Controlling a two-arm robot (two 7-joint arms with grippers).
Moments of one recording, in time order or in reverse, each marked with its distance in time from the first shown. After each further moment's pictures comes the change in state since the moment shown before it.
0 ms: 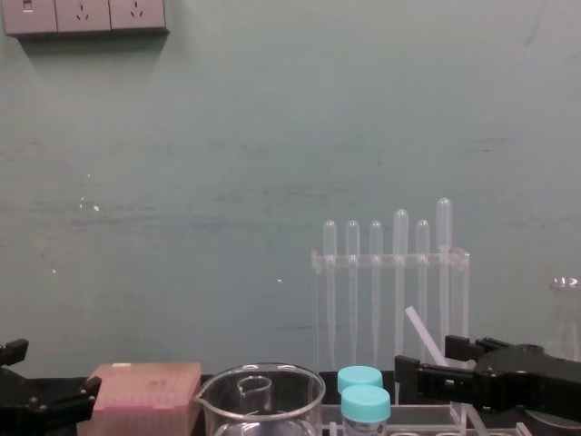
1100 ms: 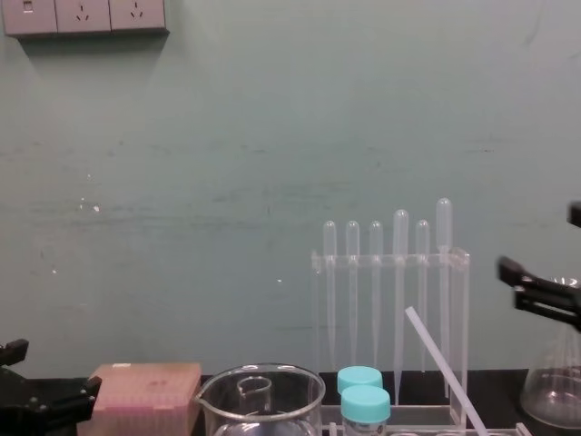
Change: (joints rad) left arm 0.000 0.000 0.000 0.000 0.000 0.000 0.000; right arm -0.146 0.093 0.074 -0.132 -0.491 -0.460 -0.479
